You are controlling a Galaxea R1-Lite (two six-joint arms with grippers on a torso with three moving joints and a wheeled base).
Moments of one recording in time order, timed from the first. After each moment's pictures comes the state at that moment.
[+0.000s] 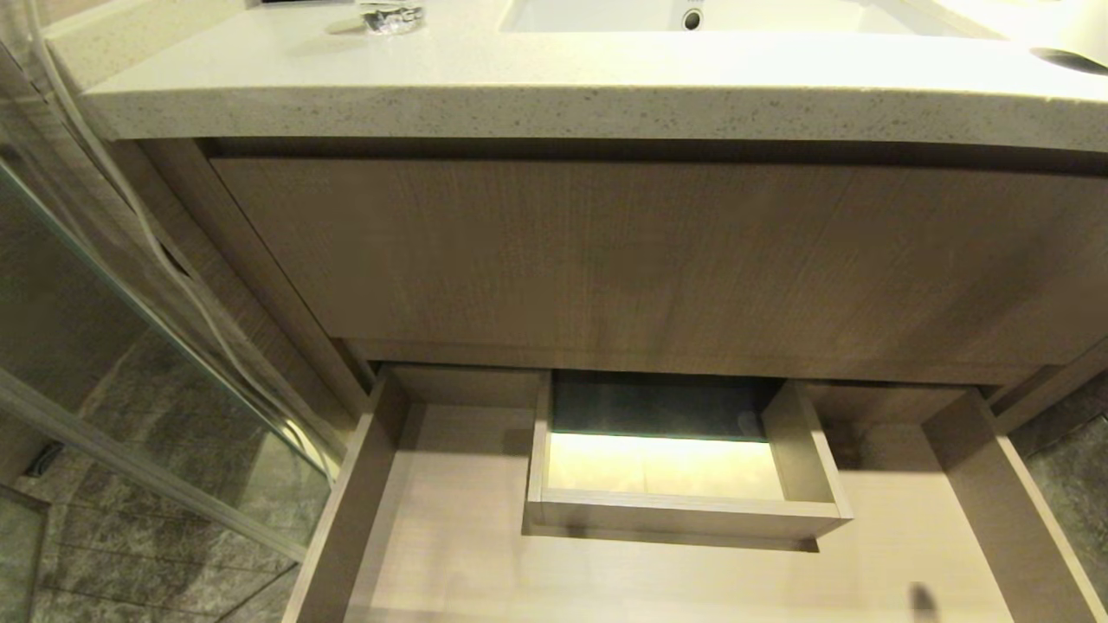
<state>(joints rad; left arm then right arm) 0.00 0.00 0.00 0.00 0.00 0.00 -0.43 1.00 -1.29 -0.08 0.14 -1.07</state>
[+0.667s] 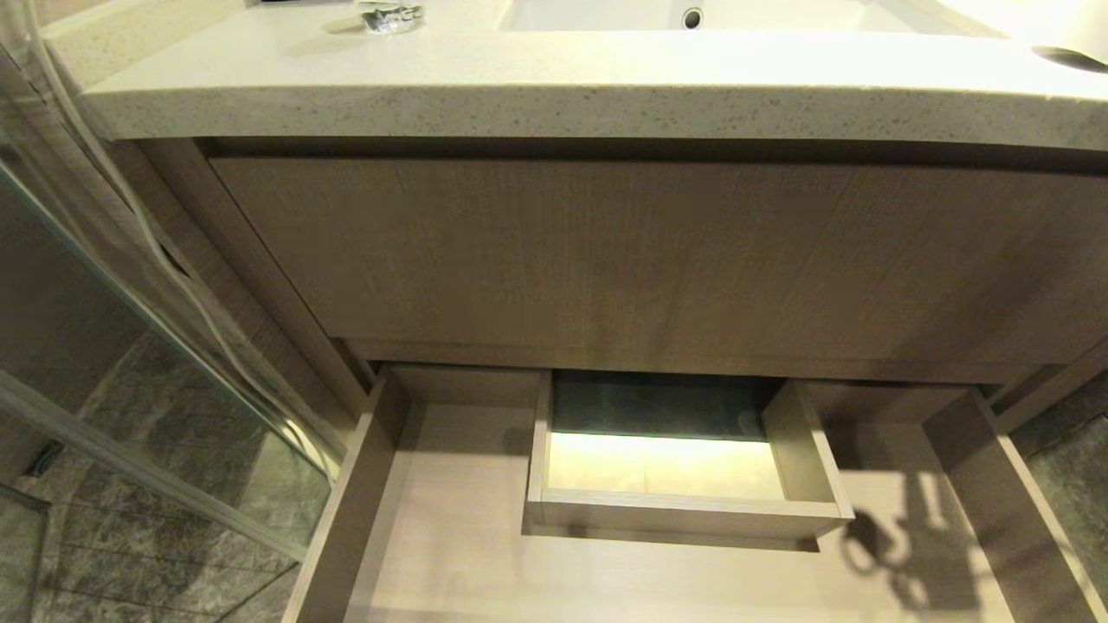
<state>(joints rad) 0.00 0.00 0.00 0.00 0.00 0.00 -0.48 1.41 -1.52 -0.19 0.13 -1.10</state>
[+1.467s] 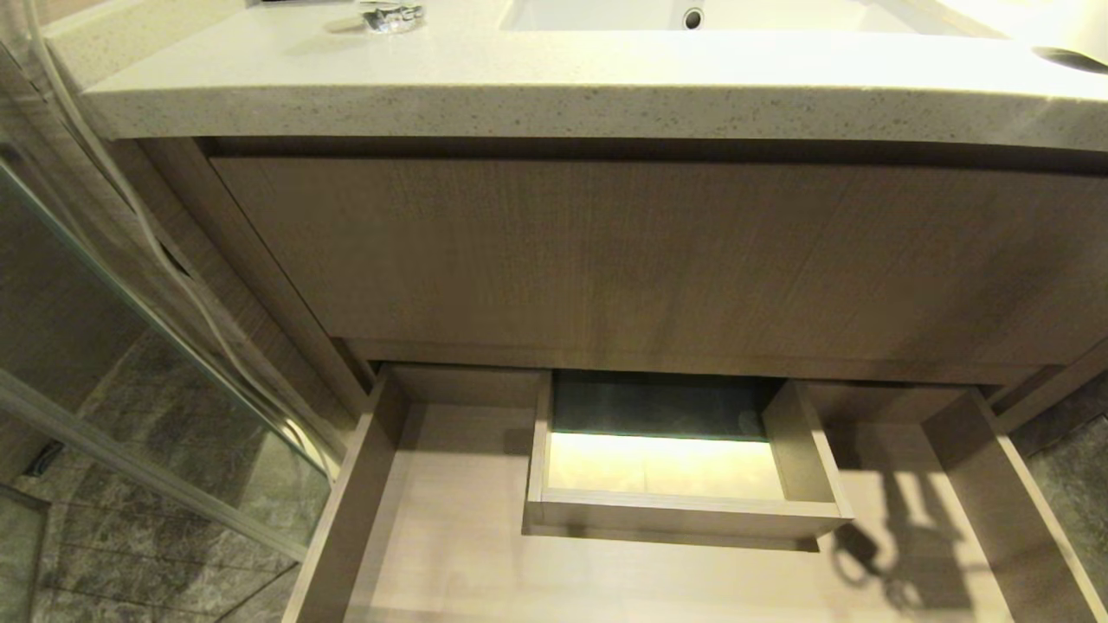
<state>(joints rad) 0.00 0.00 0.00 0.00 0.00 0.00 -0.47 1.40 -1.49 -0.24 0.25 -1.17</state>
